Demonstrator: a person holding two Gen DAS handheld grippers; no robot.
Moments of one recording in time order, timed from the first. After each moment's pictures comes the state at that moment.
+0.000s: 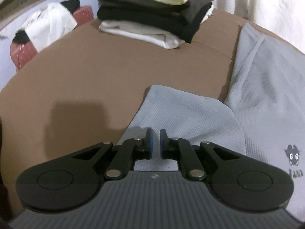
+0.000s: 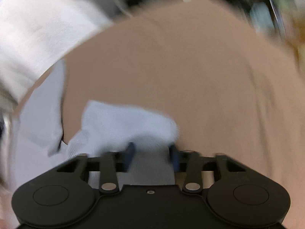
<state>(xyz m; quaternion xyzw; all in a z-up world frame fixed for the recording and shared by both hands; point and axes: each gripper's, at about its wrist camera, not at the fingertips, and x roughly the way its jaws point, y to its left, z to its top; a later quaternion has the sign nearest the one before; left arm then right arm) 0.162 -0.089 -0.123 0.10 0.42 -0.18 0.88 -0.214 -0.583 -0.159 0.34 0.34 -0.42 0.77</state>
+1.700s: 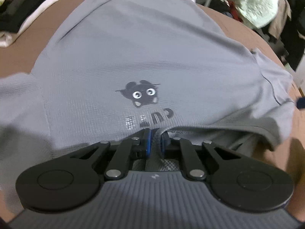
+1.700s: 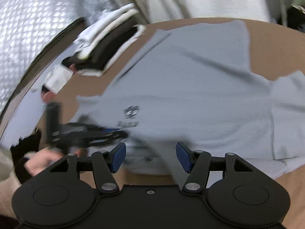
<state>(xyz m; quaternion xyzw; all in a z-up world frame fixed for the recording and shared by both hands) 0.049 -0.213 -0.166 0.12 0.45 -0.48 0.74 -0.150 -0.359 -0.101 0.25 0.39 -0.05 0.88</state>
